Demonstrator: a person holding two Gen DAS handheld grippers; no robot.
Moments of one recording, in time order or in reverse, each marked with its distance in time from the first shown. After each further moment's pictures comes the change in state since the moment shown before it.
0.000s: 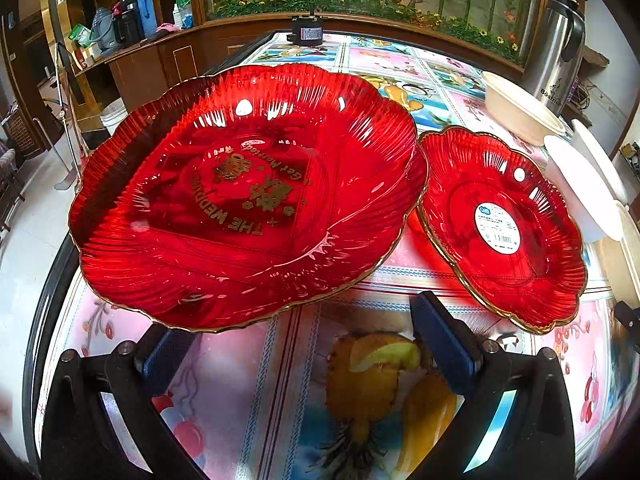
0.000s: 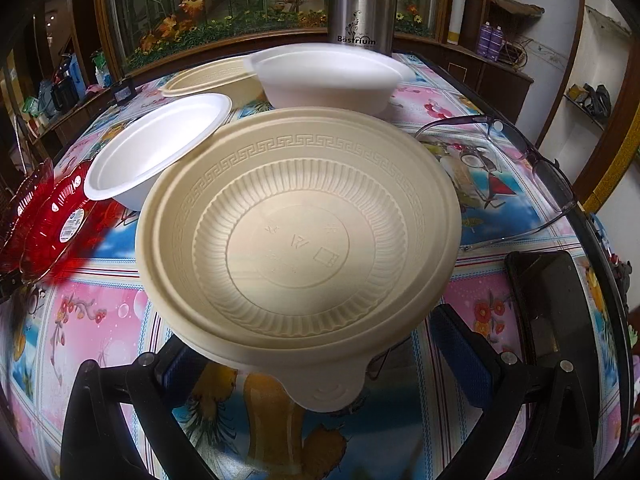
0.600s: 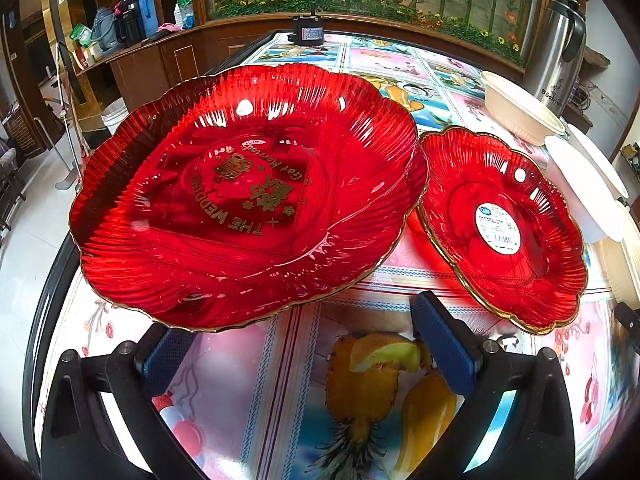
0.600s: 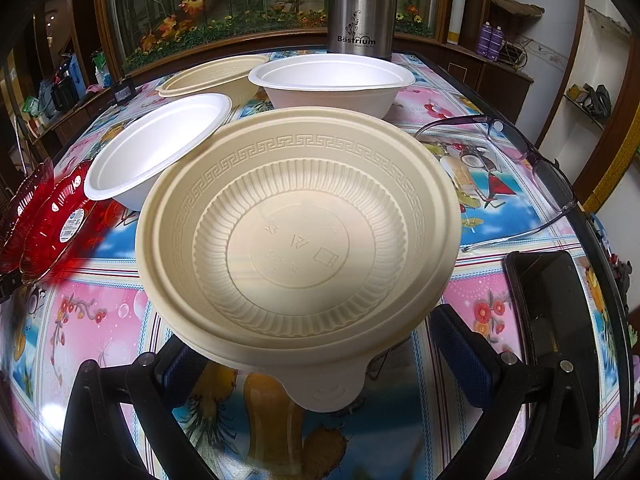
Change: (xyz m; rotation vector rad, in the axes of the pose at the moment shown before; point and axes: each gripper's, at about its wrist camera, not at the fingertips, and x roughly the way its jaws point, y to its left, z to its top) left arm -0.002 0.001 -0.001 -0.004 0.000 0.002; right arm -0.001 0.000 0.000 0.000 0.000 0.000
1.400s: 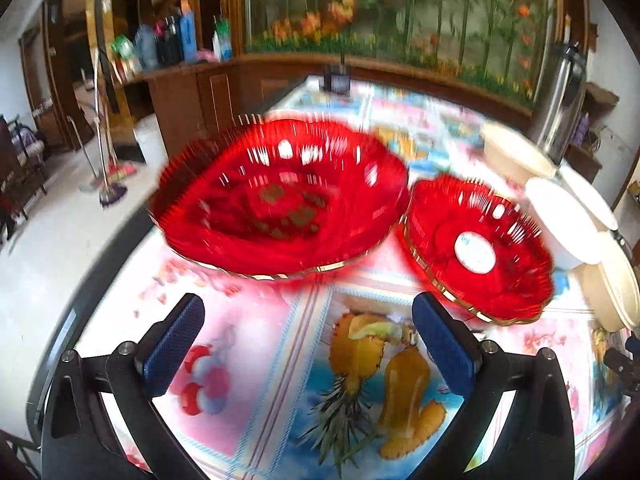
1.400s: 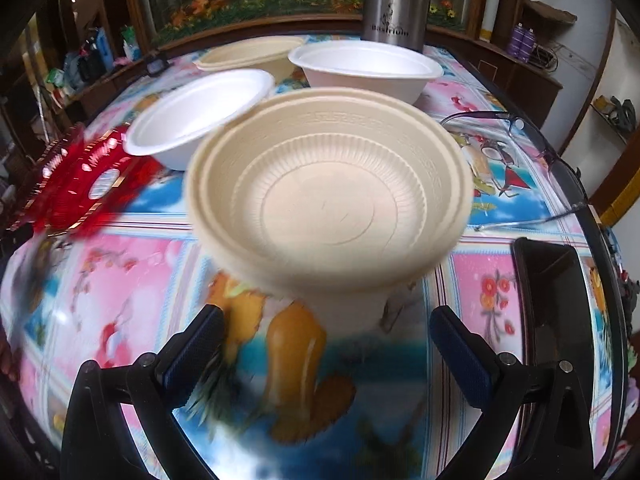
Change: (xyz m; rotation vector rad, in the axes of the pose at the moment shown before) left arm -0.064 0.007 -0.024 -0.087 -0.197 0.065; right arm -0.022 0.003 -0.016 -0.089 0.048 0.086
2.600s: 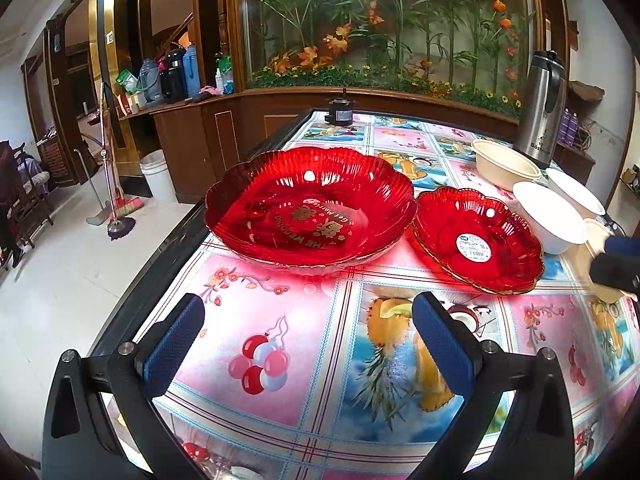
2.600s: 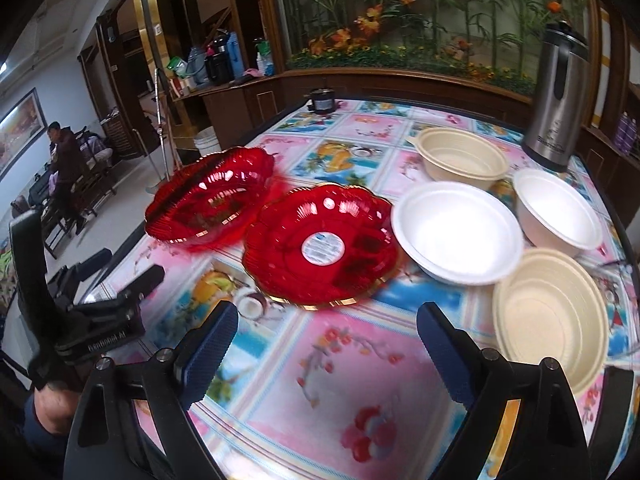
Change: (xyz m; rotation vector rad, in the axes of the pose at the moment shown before) left arm -0.032 0.028 -0.015 0.056 -0.082 0.000; right arm -0.055 0.161 0.047 -0.255 -0.140 0.324
